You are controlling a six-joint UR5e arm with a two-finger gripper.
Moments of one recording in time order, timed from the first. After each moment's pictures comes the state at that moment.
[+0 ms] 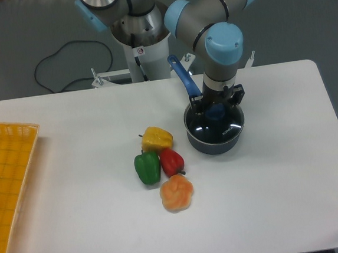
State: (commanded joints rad) arm 2.70 -1.74 -1.91 -1.08 1.57 0.49
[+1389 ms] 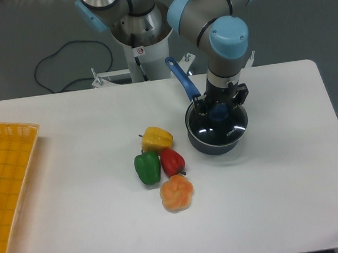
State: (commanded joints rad) arm 2.71 -1.73 -1.87 -1.09 1.54 0.49
